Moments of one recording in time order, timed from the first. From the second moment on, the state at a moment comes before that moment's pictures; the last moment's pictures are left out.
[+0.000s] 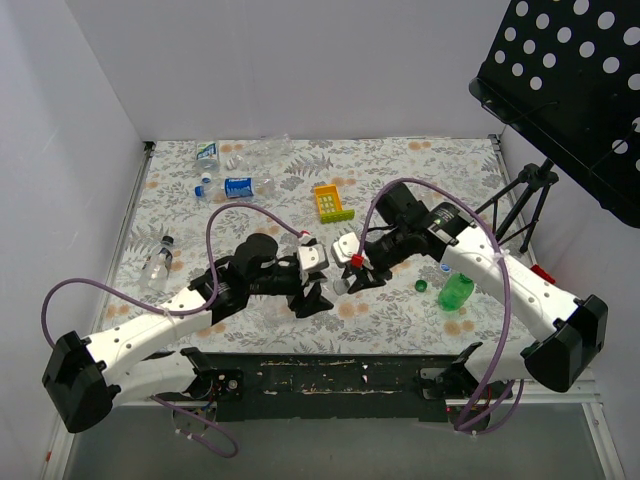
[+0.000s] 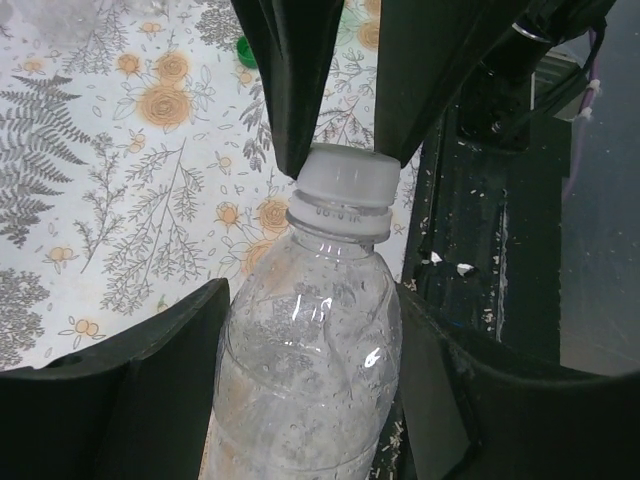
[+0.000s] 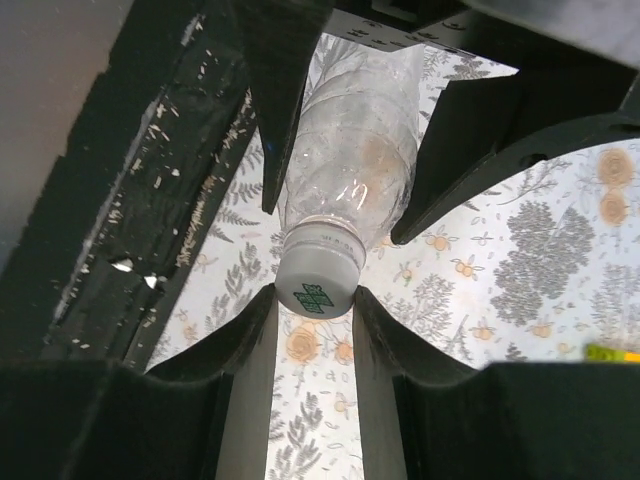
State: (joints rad) left arm -0.84 1.04 0.71 -0.11 0.52 0.11; right arm 0.74 1.34 1.30 -1.02 -0.87 -1.05
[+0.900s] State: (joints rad) left arm -0.85 1.04 0.69 -0.12 0.32 0.01; right arm 0.54 1.22 1.05 -0.50 -0.86 0.09
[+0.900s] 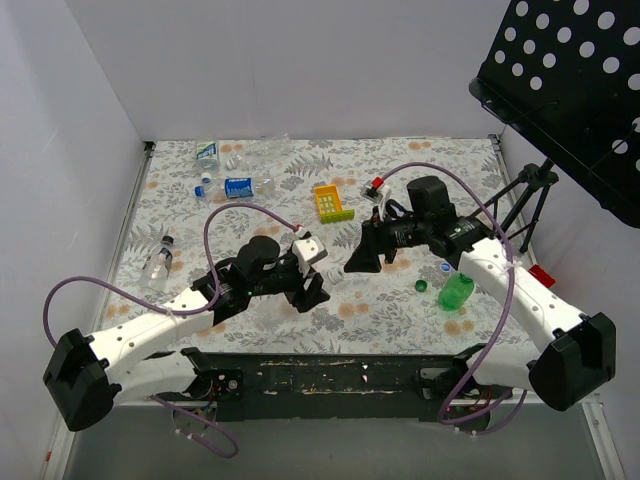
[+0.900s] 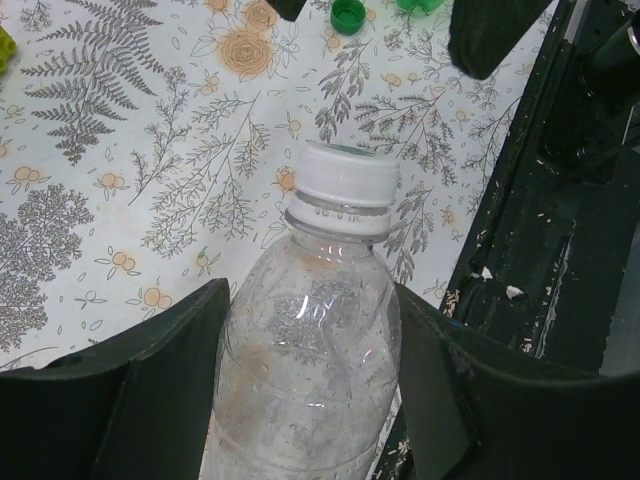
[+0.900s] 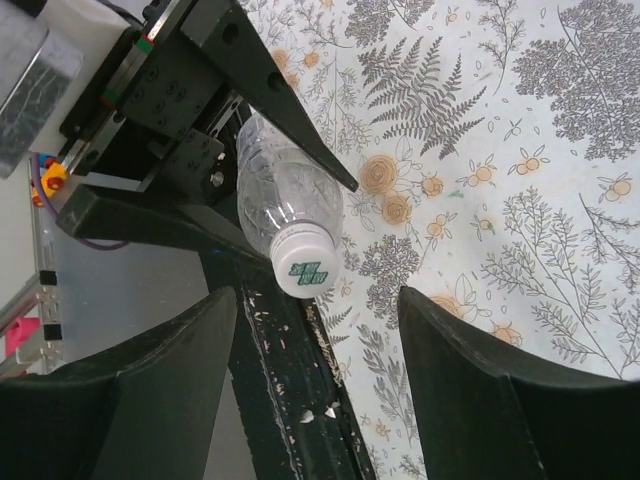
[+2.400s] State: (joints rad) left arm -0.86 1.04 0.65 -0.06 0.55 -0.05; right arm 0.86 1.32 1.27 -0.98 -0.76 -1.10
